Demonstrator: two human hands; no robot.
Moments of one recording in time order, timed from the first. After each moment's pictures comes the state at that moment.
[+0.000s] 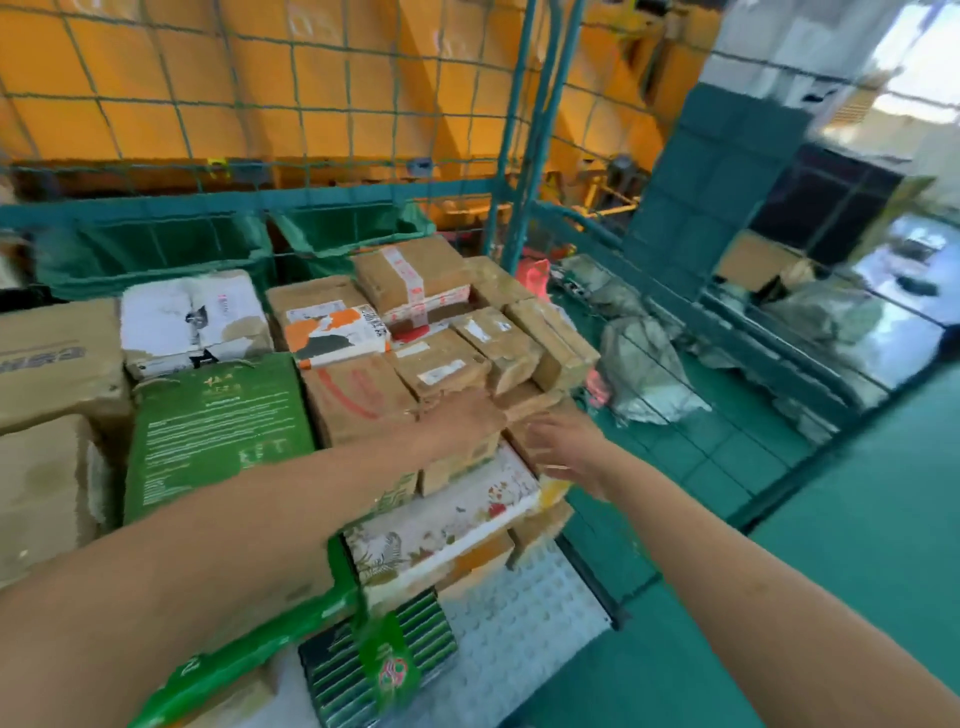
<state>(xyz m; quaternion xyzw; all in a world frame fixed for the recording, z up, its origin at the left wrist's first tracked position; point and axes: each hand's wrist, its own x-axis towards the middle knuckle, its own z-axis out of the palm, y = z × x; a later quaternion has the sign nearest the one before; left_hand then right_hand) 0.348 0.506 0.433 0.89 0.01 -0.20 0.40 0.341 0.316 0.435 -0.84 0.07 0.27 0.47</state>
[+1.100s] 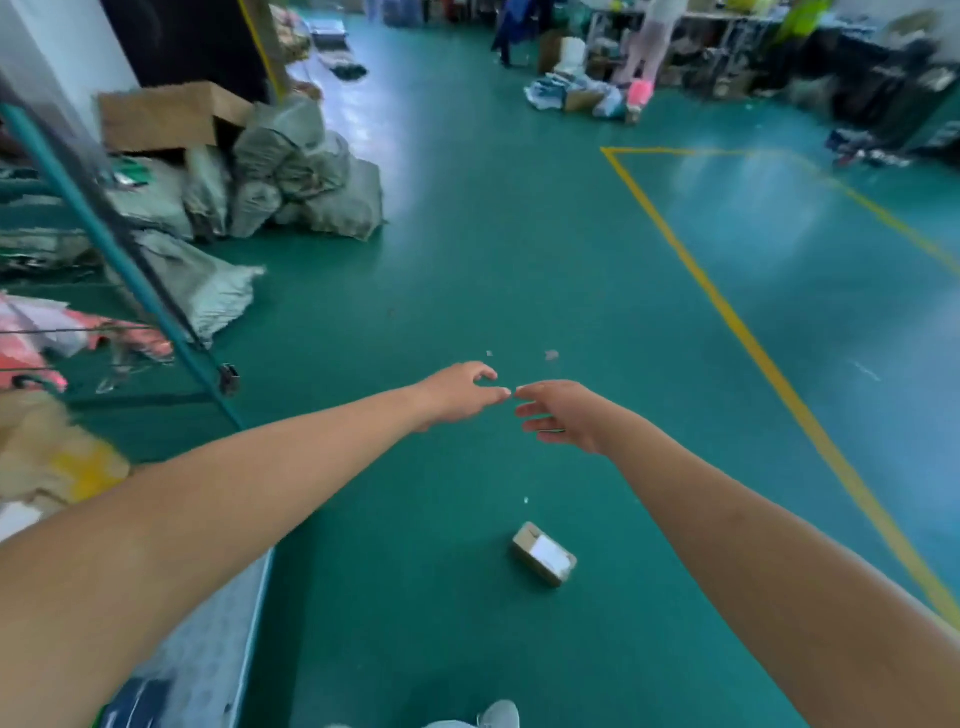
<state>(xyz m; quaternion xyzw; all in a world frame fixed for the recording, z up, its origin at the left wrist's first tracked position) -0.109 -0.122 0.401 0.77 -0.48 -0.38 0.19 -0.269 -0.222 0.375 -0.61 0.51 -0.01 0.60</state>
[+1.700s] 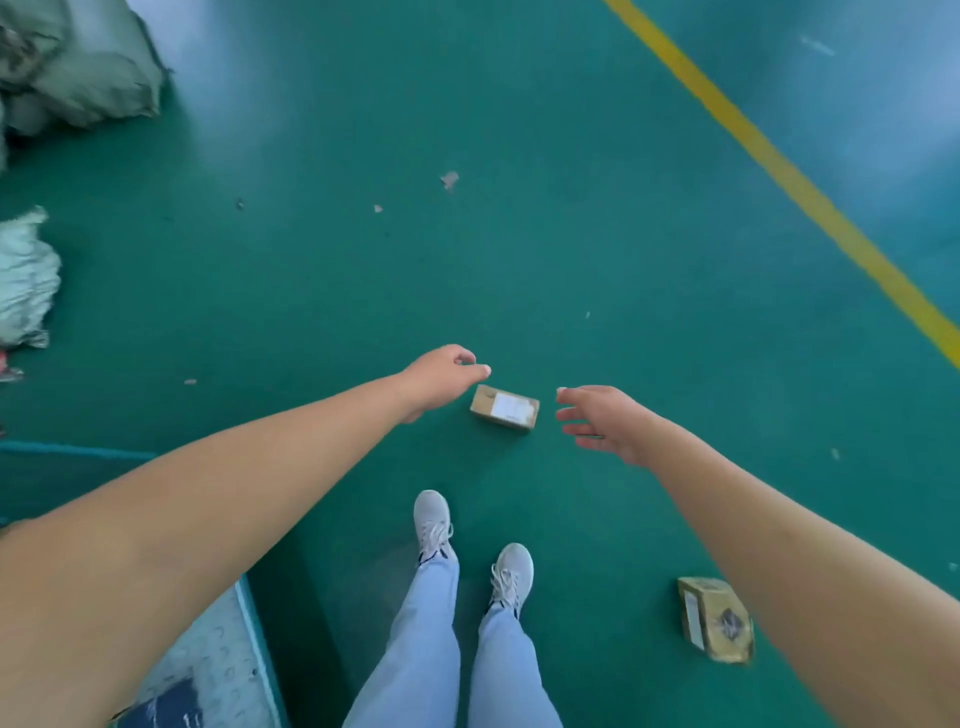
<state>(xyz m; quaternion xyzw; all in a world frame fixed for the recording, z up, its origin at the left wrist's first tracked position) -0.261 -0.274 0.174 0.73 -0.43 -0.53 0.04 -0.502 -0.278 0.141 -0.33 0.67 -0.02 0.67</state>
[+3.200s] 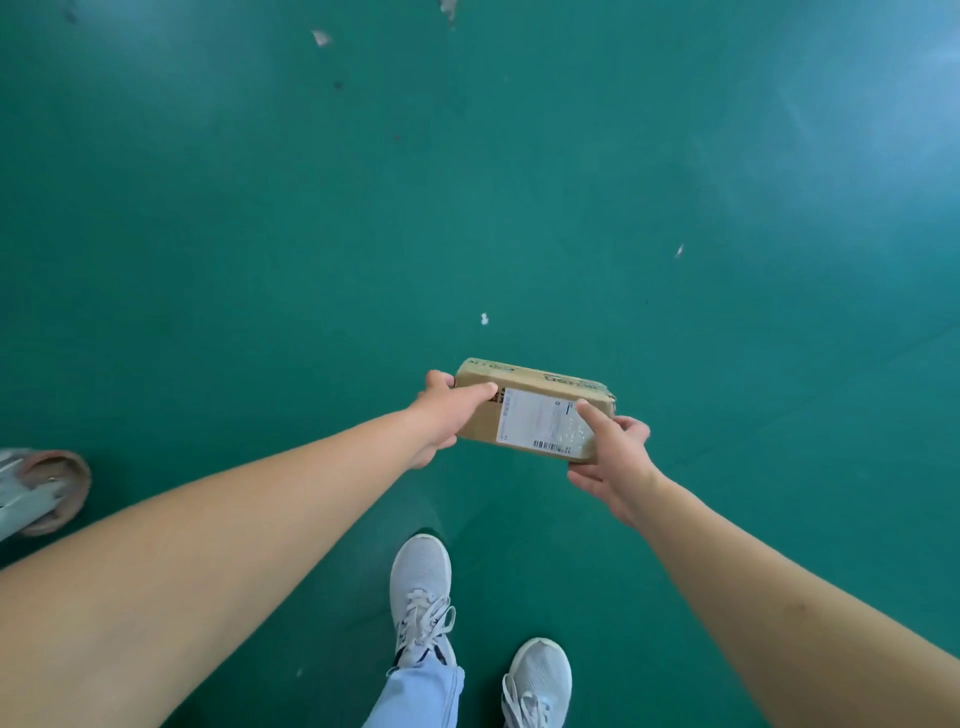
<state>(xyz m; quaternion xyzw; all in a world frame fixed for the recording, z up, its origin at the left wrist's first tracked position) -0.175 -0.366 -0.388 0.75 -0.18 -0.63 0.09 -0.398 -0.357 -0.395 -0.13 0.76 -0.13 0.63</state>
